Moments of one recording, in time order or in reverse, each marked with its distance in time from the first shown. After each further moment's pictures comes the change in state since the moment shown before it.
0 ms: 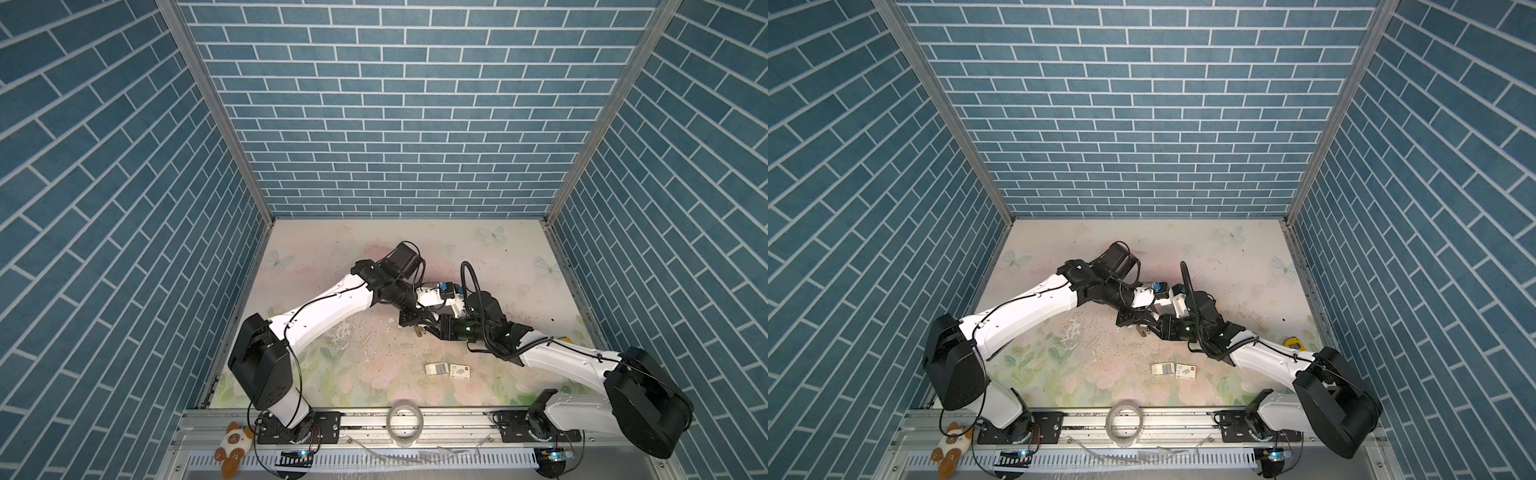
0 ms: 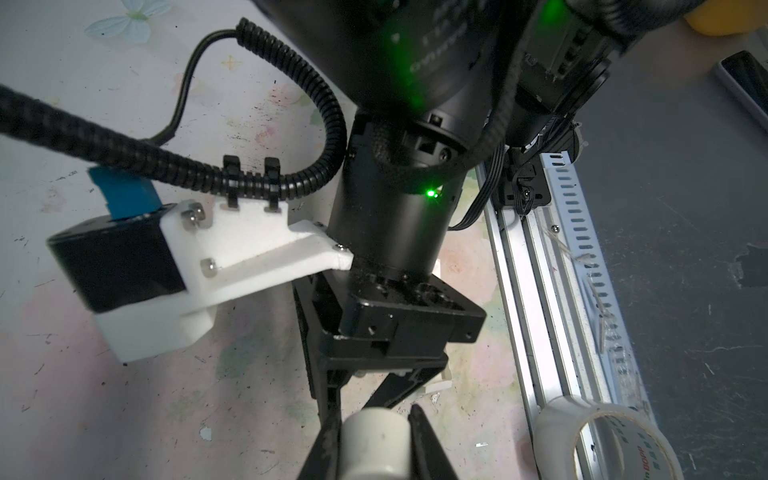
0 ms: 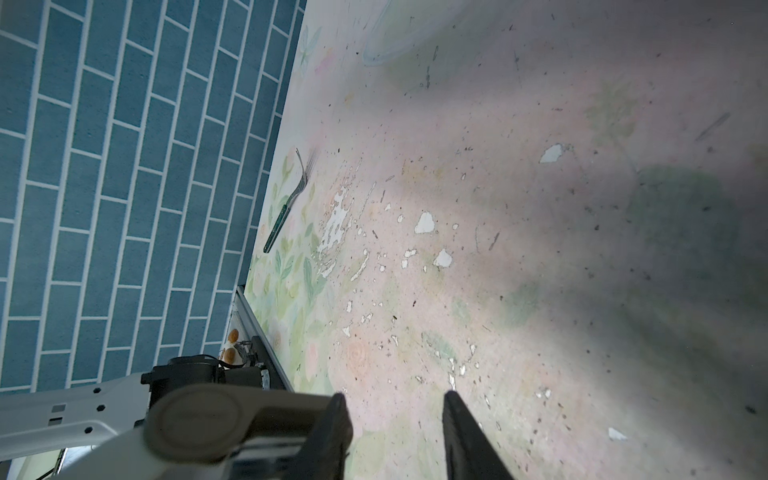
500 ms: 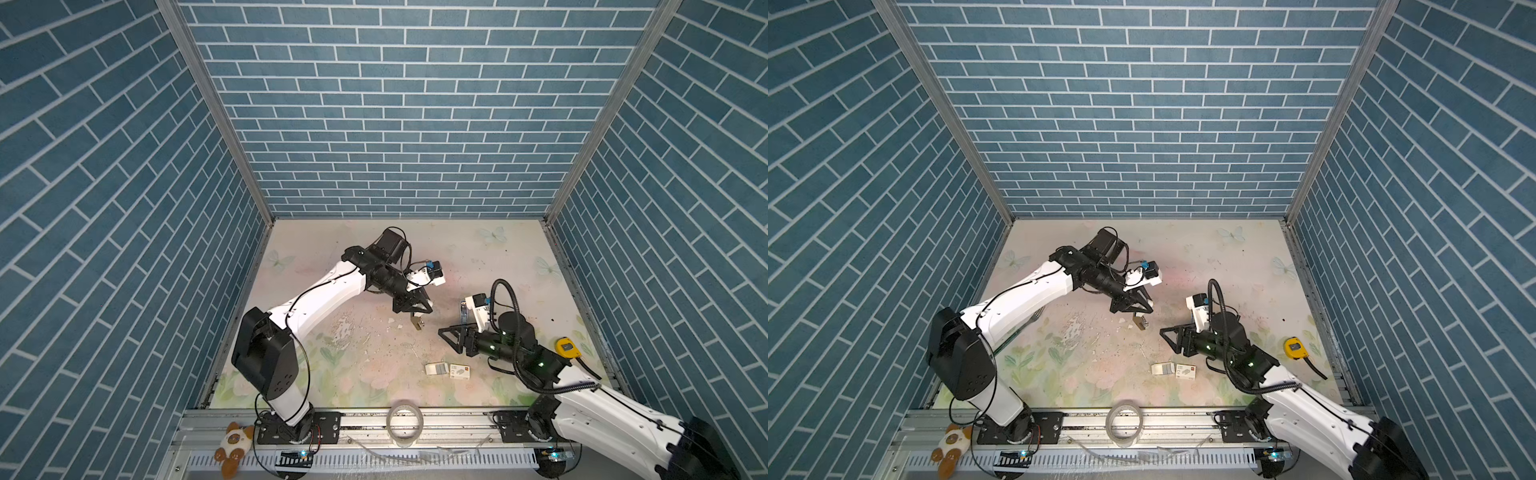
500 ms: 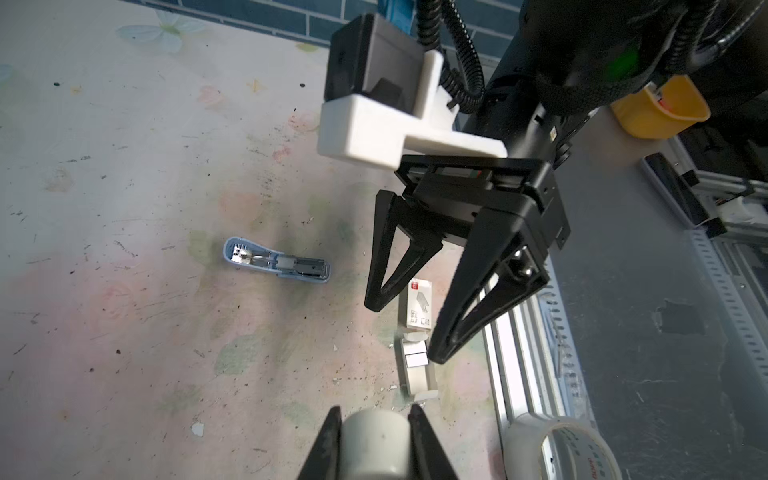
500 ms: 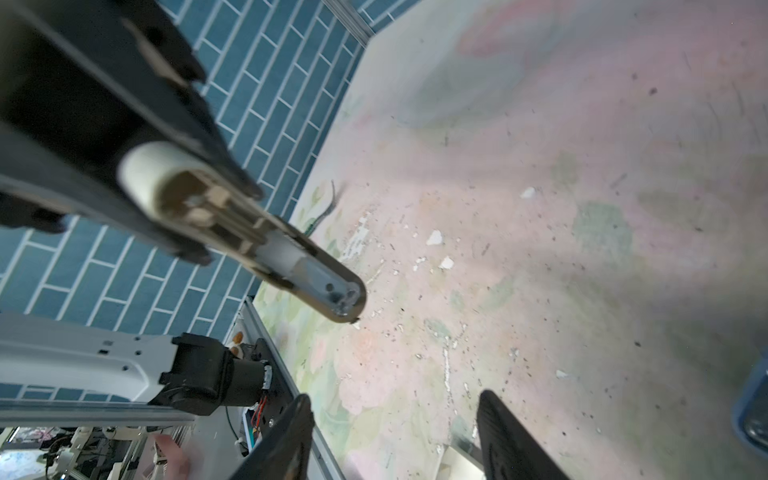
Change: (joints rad) left arm 0.133 0.047 0.086 -0.071 0.195 -0.029; right arm 0.000 -0.496 -0.182 -0.104 0.082 -0.071
